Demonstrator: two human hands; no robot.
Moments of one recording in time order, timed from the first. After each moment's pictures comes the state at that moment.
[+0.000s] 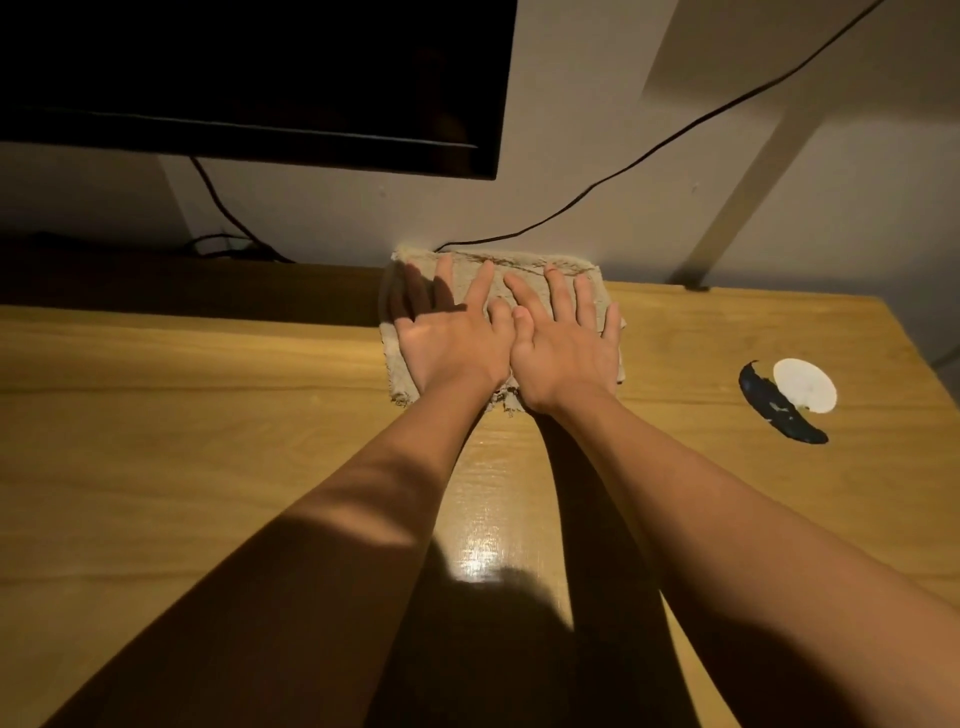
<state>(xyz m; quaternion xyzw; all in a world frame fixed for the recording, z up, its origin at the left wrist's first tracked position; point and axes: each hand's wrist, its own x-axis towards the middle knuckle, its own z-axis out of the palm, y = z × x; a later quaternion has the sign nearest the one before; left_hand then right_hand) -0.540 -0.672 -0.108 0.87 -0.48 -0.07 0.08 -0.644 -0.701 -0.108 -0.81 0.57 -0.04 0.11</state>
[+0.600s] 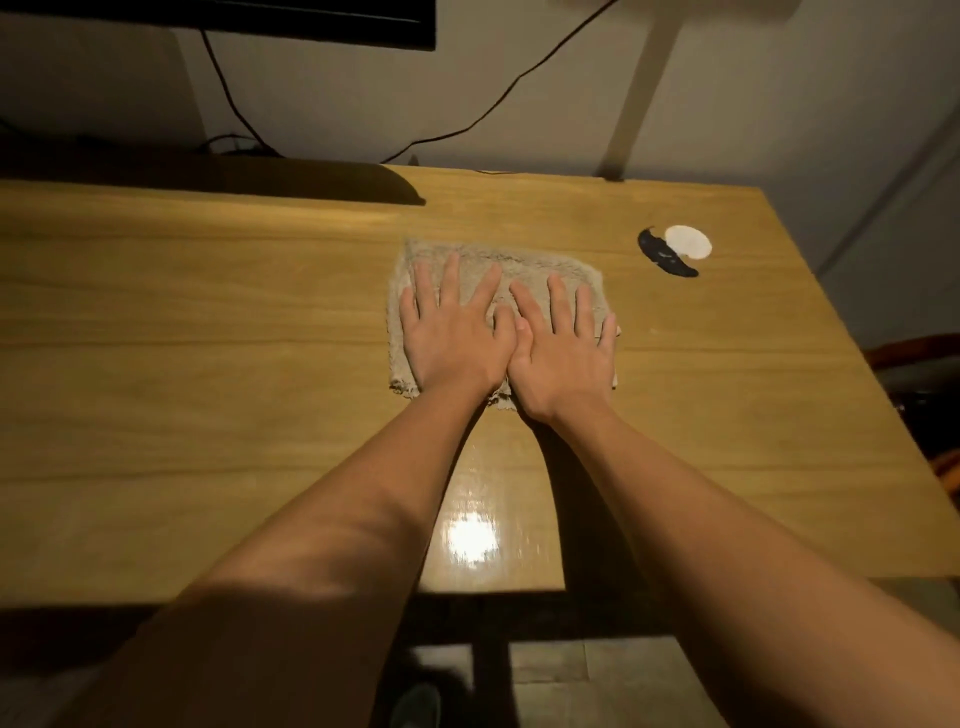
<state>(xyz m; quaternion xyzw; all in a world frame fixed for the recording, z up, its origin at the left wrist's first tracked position) -0.655 -0.499 -0.102 0.84 -0.53 -0.07 0.09 -0.766 -0.524 -0.108 -0.80 0.58 -0.02 0.12</state>
